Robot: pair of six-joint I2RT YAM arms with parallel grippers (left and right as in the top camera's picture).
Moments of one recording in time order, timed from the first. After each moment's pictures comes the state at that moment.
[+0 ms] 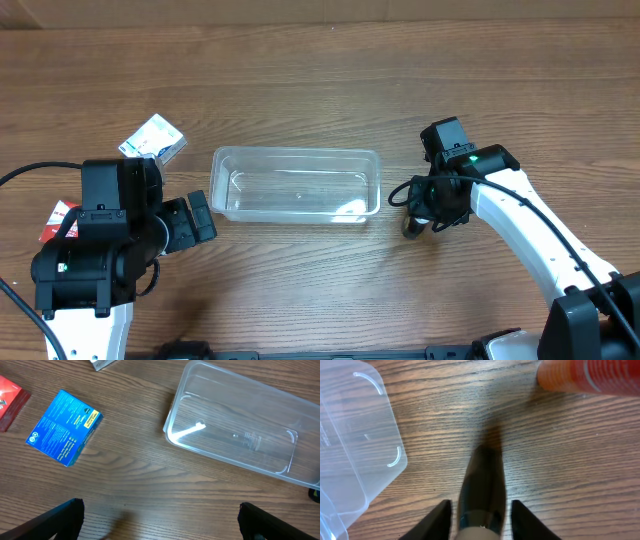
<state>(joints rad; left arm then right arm) 0.01 1.02 1.23 -1.31 0.02 -0.29 0.30 1.55 1.07 -0.98 -0.08 0.49</state>
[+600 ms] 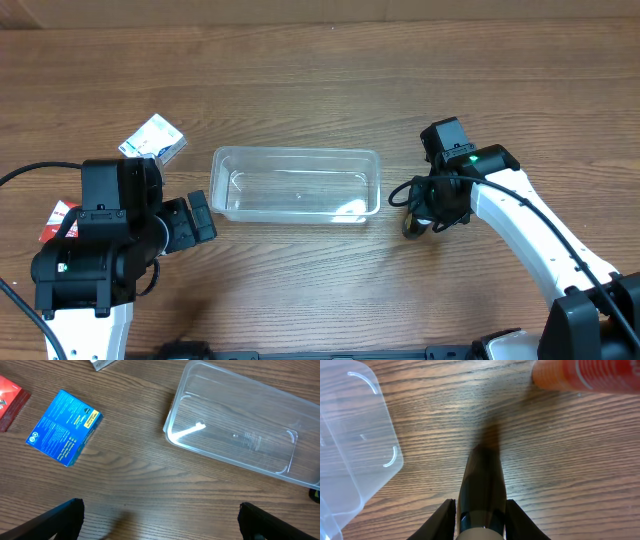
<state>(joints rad) 0.01 1.02 1.23 -1.31 0.02 -0.29 0.30 1.55 1.07 -0.99 -0.06 0.48</state>
